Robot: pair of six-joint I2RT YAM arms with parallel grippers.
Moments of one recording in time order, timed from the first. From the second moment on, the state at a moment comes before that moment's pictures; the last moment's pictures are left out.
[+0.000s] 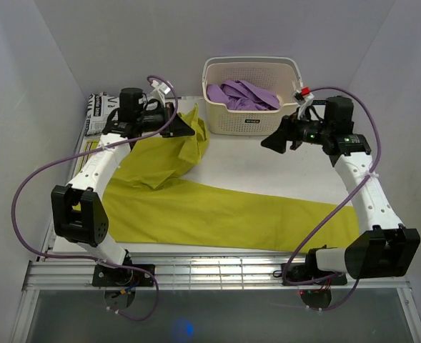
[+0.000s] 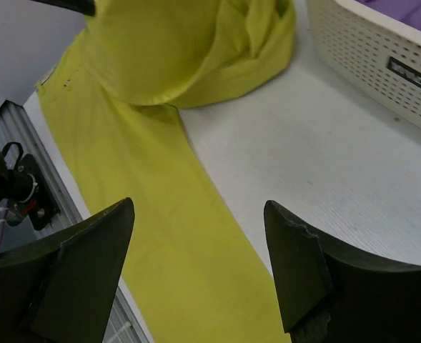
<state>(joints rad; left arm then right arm) -0.17 1.59 1.43 -0.31 0.91 -0.35 0.03 1.30 1.29 -0.55 -0.91 -0.06</state>
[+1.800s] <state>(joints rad) 0.38 1.48 1.19 -0.46 0.63 -0.27 0.19 1.19 1.28 -0.39 -0.65 0.14</state>
